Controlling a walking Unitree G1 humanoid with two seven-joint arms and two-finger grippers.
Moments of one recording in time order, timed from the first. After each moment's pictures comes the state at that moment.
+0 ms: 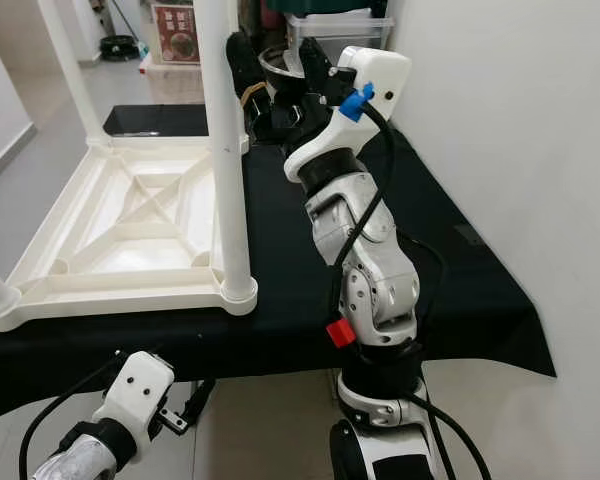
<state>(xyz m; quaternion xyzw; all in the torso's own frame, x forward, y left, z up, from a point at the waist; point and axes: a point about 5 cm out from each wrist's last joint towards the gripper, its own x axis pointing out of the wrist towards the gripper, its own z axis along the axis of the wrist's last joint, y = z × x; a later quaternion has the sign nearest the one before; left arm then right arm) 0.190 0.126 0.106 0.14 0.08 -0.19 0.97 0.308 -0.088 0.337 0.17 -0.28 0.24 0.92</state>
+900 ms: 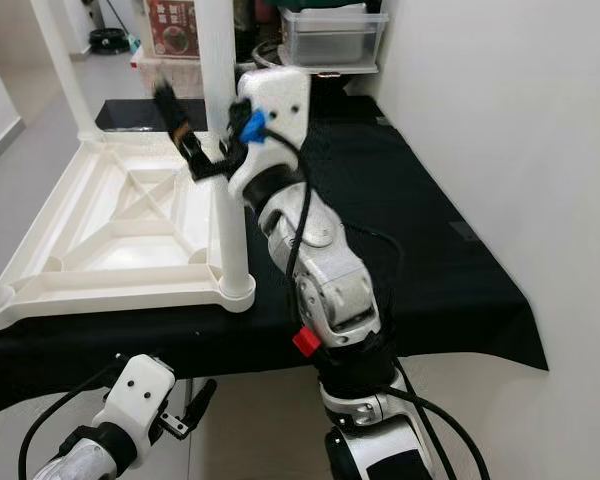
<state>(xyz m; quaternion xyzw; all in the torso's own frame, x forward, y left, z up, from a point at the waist) 0.185 0.123 0.107 0.13 0.08 -0.19 0.97 0.318 -0.043 0.306 0.04 -0.20 0.26 0.94</state>
